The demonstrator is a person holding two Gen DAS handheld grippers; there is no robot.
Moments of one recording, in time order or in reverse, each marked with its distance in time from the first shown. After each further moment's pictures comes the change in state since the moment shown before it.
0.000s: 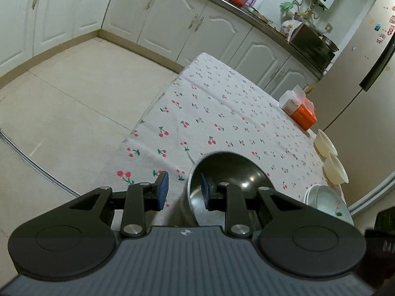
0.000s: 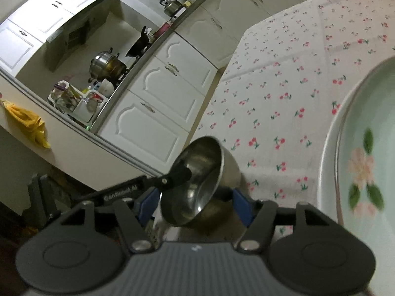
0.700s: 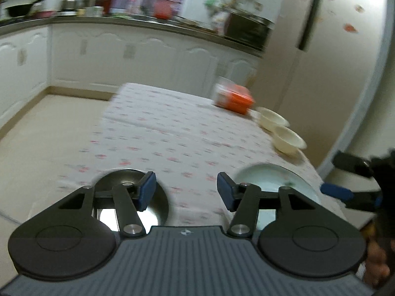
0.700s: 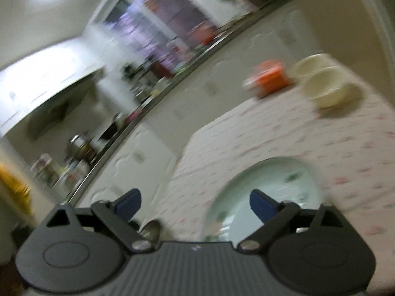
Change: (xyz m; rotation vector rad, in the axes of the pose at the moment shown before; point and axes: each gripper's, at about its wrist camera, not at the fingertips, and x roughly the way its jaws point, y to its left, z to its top) left arm -0.042 -0.128 -0.028 0.373 -0.076 -0.126; right arm -0.179 -0.036 -0.009 0.067 -0.458 -0.201
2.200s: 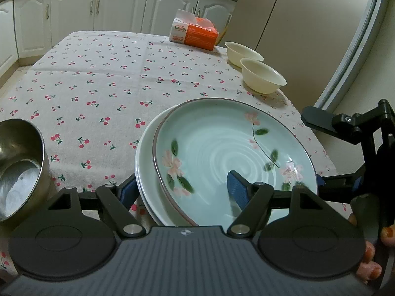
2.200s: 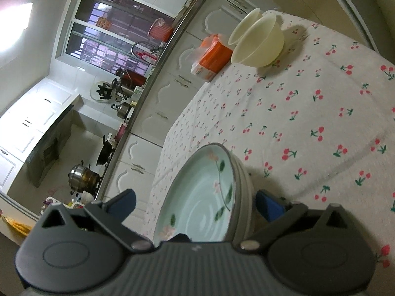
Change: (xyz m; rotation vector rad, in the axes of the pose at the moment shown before) left arm 0.097 -0.075 -0.039 0.056 0.238 -0.056; right arm 0.002 -0.091 -0.009 0.288 0.060 0.051
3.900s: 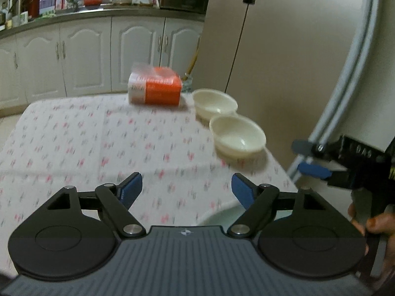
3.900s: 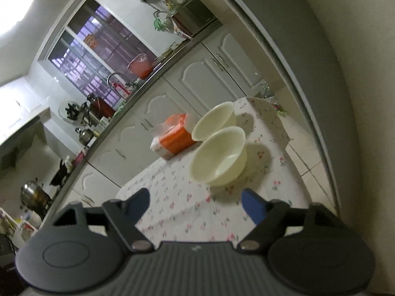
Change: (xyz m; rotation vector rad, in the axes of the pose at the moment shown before) left arm 0.046 -0.060 0.124 0.162 -0.108 -0.053; right arm -0.001 -0.006 0.112 -0.183 -0.194 -0.223
